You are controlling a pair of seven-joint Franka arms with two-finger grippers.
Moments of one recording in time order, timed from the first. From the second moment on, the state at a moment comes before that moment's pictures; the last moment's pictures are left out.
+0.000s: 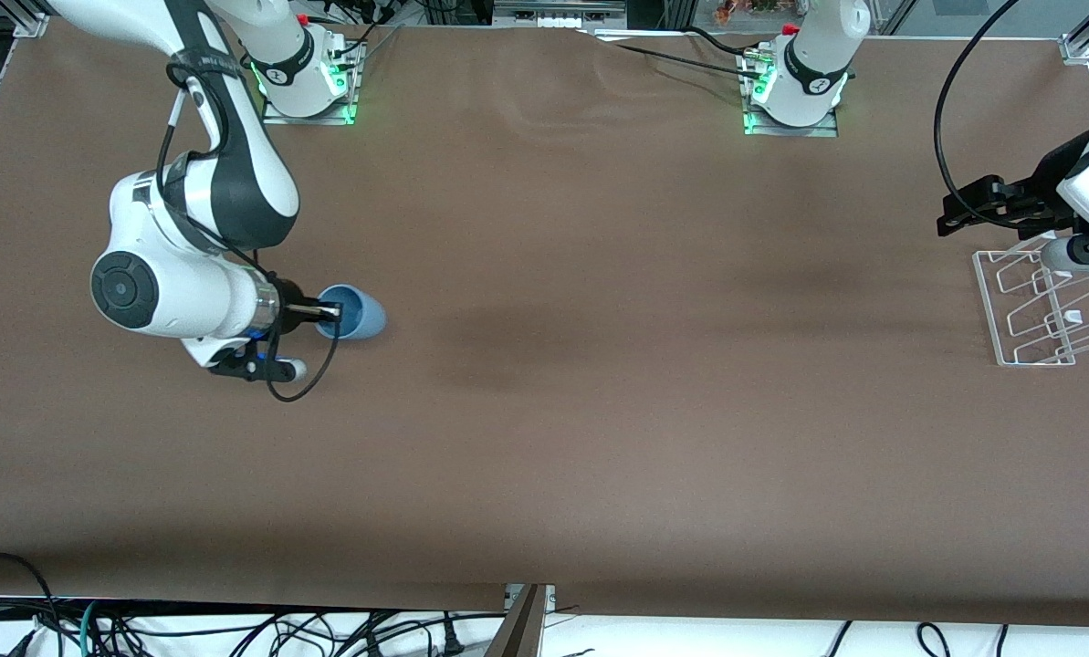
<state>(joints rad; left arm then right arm) 0.07 0.13 -0.10 -1.40 -0.03 1.39 -0.04 0.34 0.43 -0.08 -1.57 0.33 1.75 0.35</state>
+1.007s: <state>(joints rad) 0.03 0.17 -0.11 -1.40 -0.10 1.39 -0.04 0.64 0.45 -0.07 -1.43 1.19 1.97 1.13</state>
